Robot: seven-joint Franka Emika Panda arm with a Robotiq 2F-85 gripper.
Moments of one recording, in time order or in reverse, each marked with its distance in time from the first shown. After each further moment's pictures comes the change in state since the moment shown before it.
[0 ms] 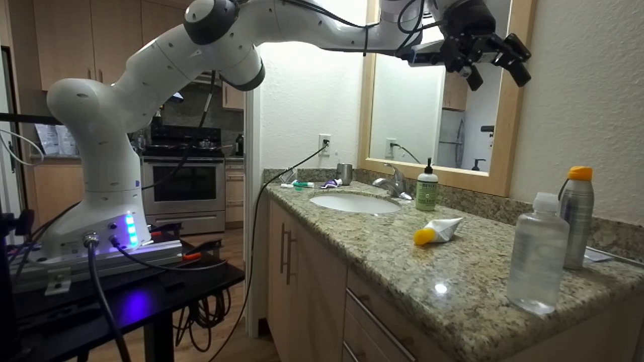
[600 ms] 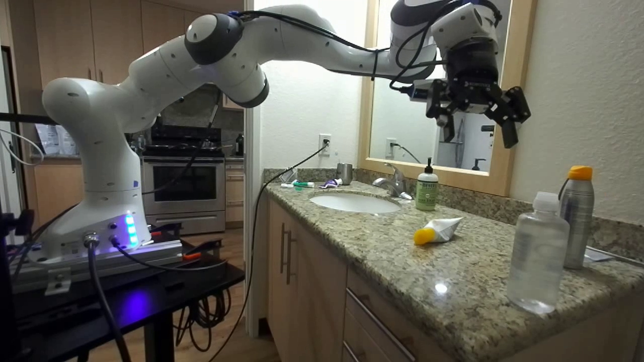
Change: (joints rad) arm -0.115 0.139 0.075 0.105 -0.061 -0.222 0.096
